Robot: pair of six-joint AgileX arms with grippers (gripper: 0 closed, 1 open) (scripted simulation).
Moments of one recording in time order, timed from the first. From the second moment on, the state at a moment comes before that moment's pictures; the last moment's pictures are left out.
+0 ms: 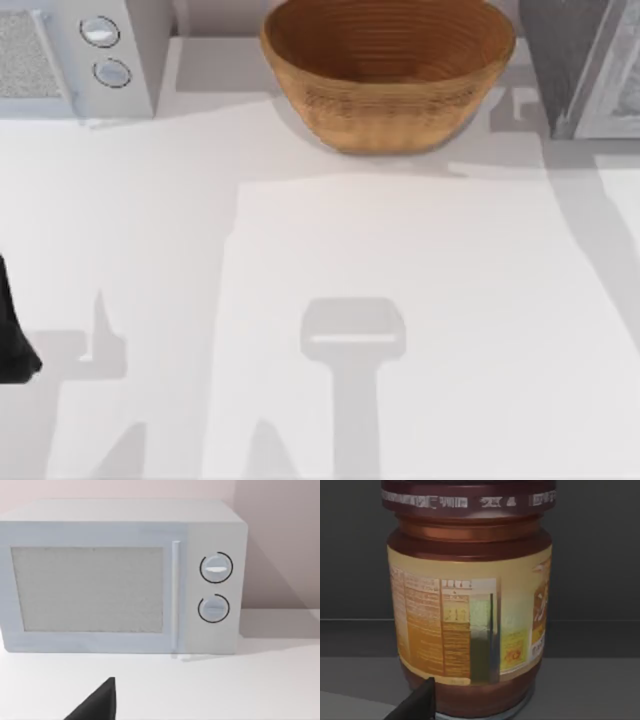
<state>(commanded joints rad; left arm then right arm) 0.00 0.00 0.00 0.00 0.00 0.00 0.18 1.32 1.74 -0.42 0.20 0.02</state>
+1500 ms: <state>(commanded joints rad) 0.00 0.00 0.00 0.00 0.00 0.00 0.23 1.73 2.11 -0.37 0.26 0.01</state>
